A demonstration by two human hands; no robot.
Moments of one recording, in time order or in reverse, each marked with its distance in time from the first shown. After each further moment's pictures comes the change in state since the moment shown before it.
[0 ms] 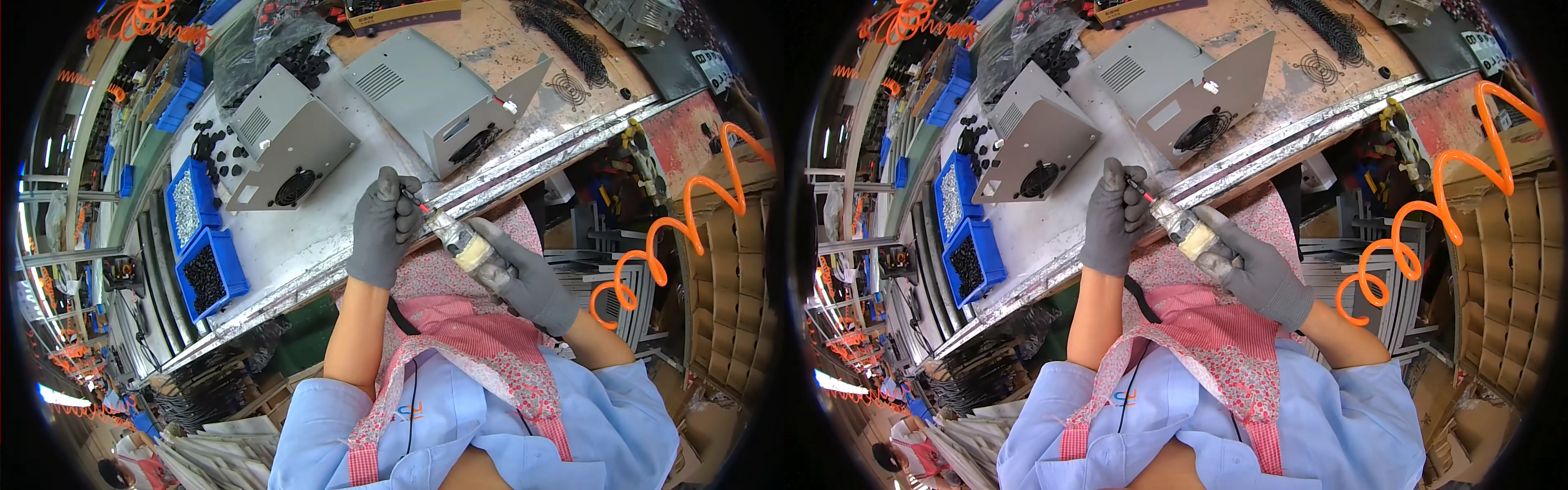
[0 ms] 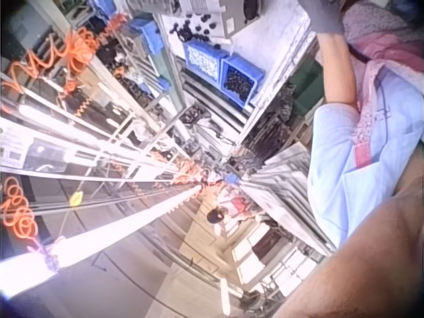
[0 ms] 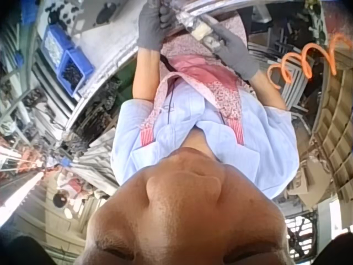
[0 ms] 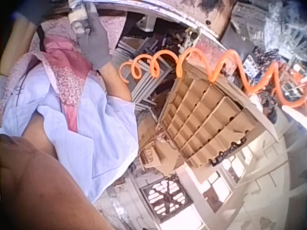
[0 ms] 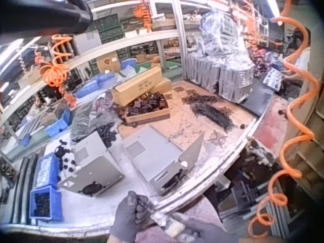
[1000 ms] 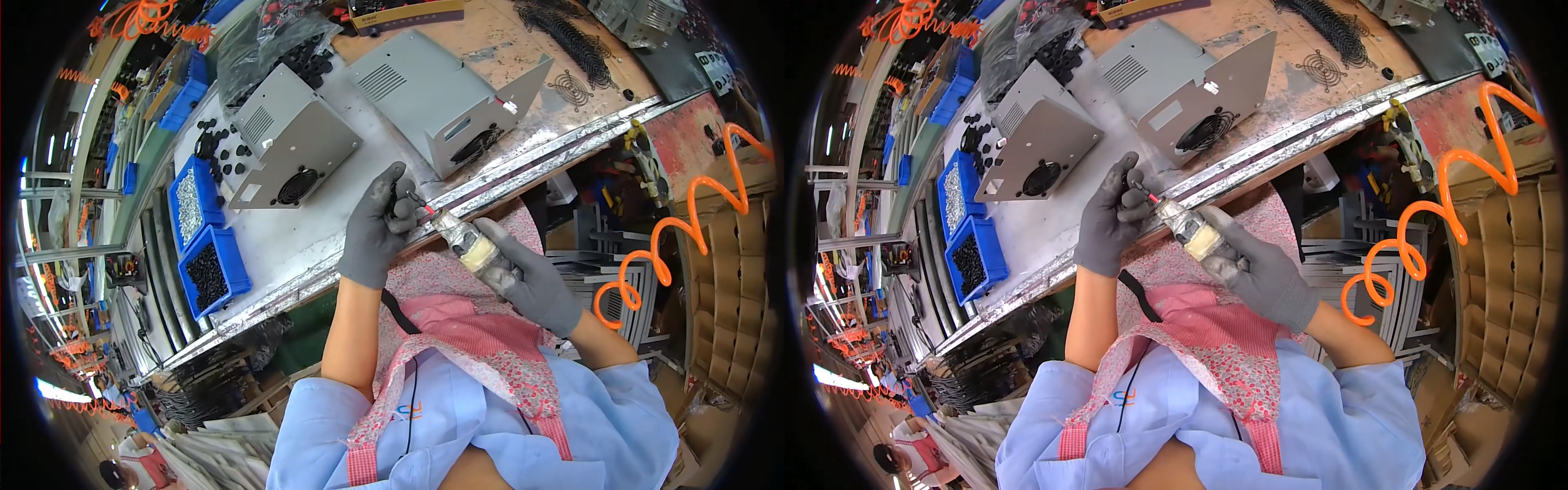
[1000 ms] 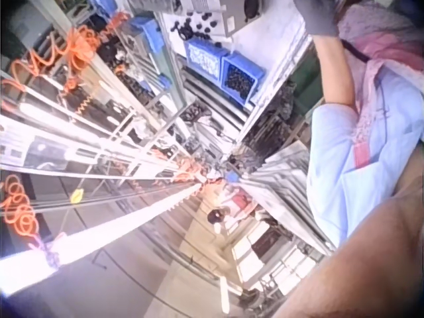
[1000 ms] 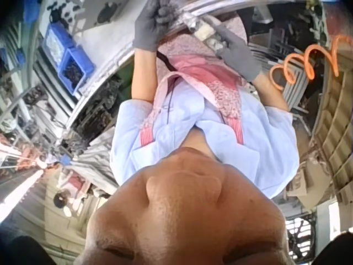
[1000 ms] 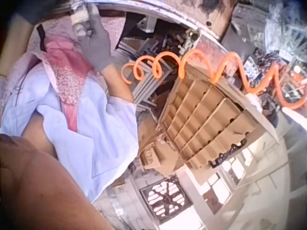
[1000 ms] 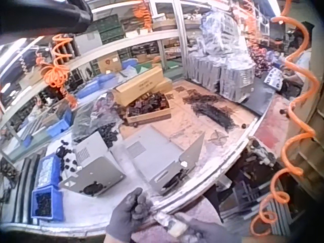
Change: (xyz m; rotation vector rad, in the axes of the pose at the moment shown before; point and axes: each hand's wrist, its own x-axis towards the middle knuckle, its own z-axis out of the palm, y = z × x) left_hand 0.011 -0.004 -0.035 -0.403 -0.132 -0.083; right_hand -0.004 0.005 -0.006 -0.133 0.013 -0.113
